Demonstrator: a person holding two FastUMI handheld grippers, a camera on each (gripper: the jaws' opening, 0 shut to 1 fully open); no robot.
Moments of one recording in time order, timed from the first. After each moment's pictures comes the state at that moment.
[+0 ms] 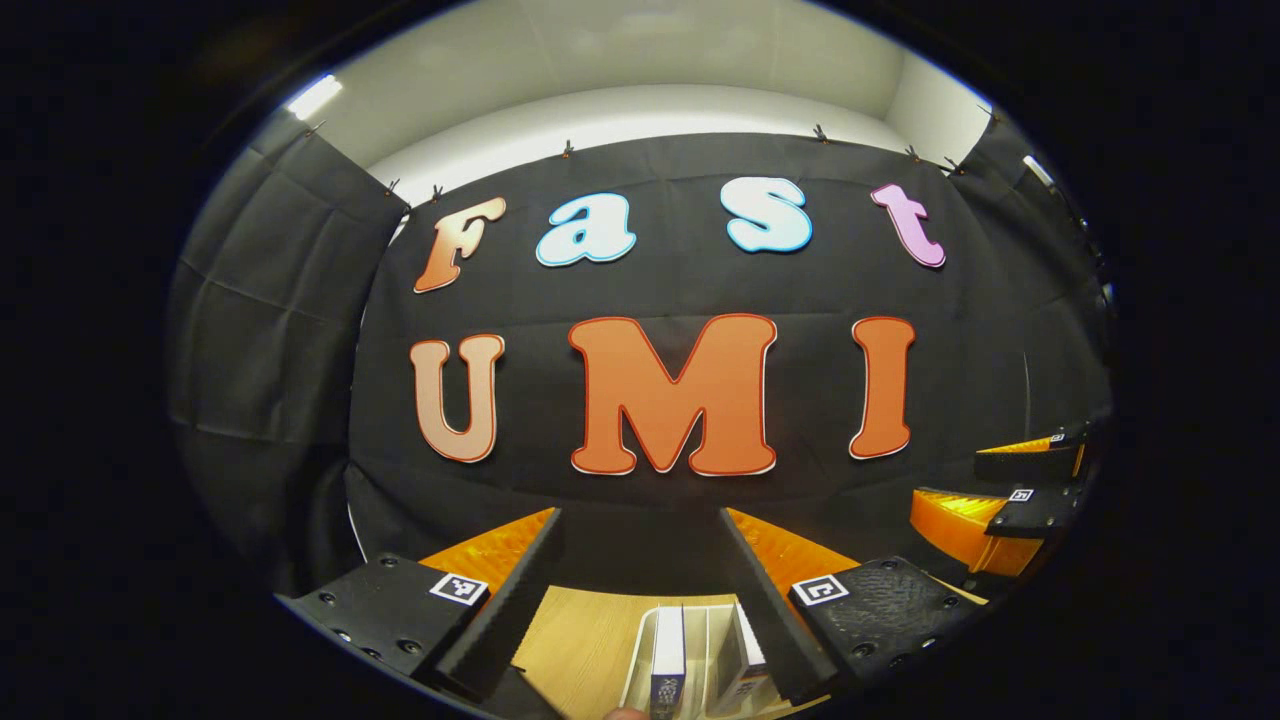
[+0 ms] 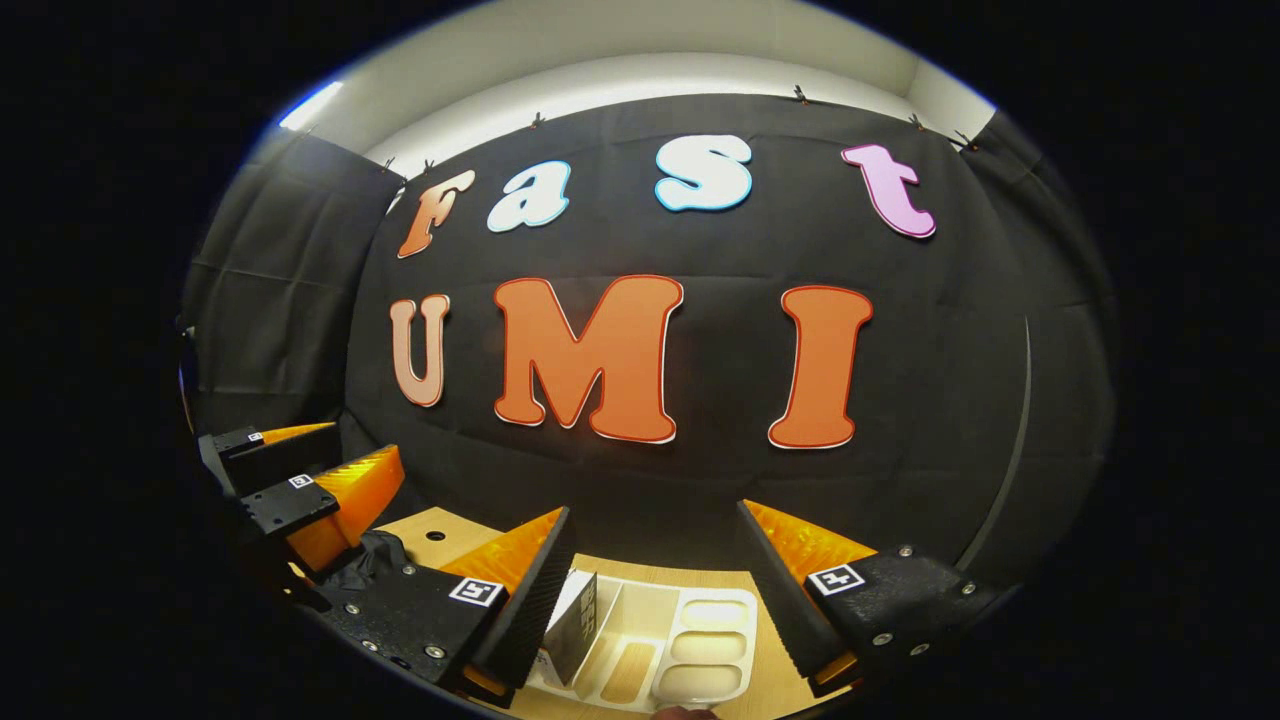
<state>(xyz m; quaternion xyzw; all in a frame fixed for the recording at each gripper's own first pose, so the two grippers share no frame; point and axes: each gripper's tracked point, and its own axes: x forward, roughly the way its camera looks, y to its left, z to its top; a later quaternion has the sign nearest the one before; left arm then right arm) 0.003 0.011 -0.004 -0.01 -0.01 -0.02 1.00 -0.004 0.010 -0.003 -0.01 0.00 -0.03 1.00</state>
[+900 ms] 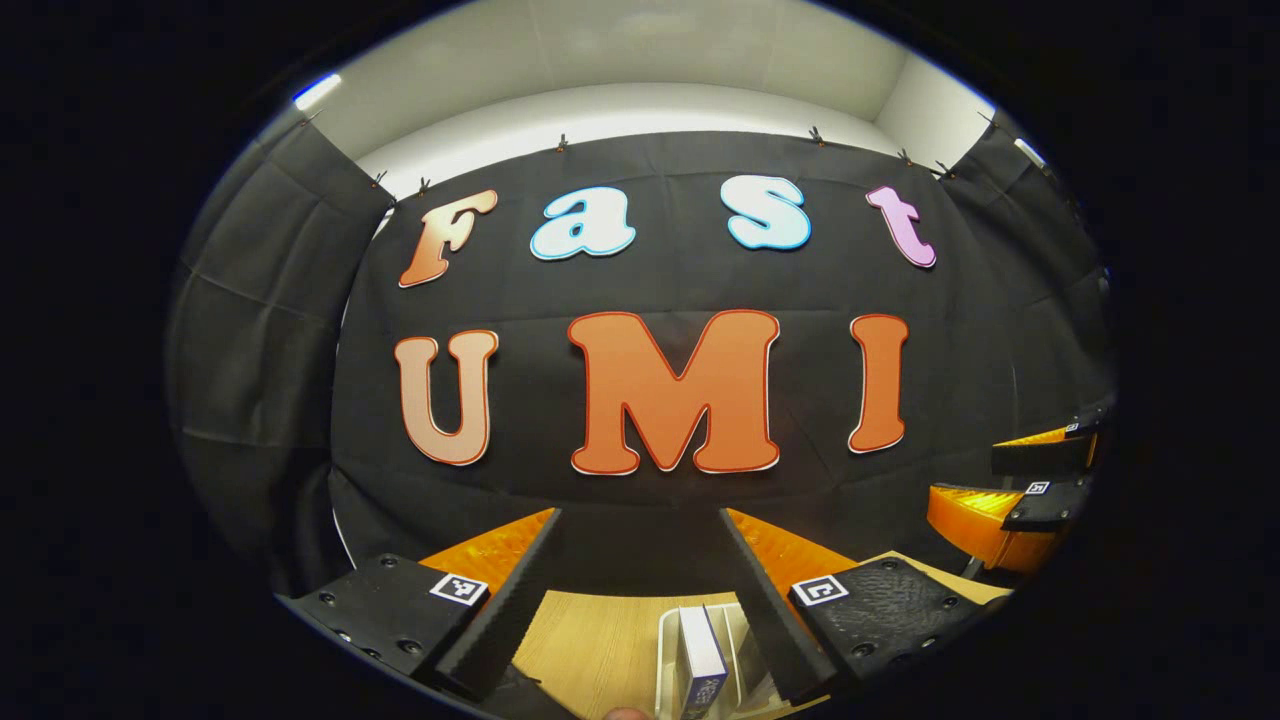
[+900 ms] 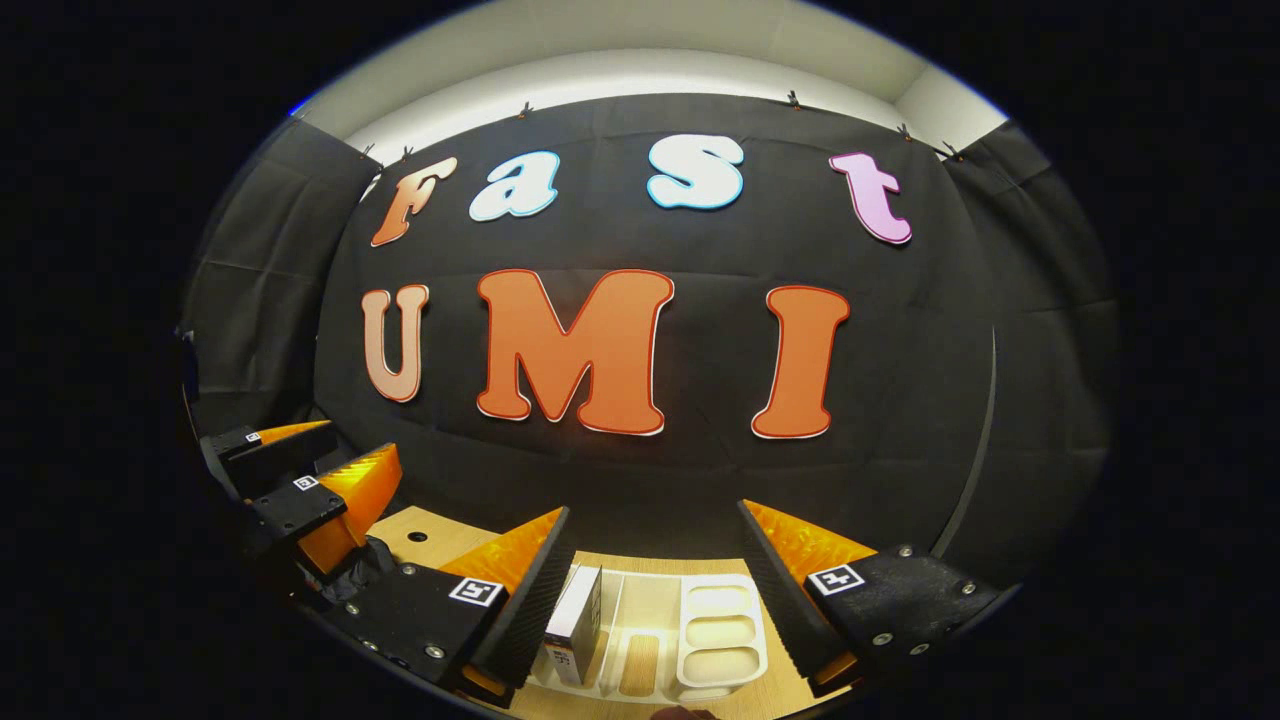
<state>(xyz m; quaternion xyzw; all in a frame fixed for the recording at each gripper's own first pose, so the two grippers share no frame) 0.021 0.047 -0.009 0.00 -0.01 -0.05 1.00 -0.015 0.037 0.000 -0.01 0.01 -0.08 1.00</state>
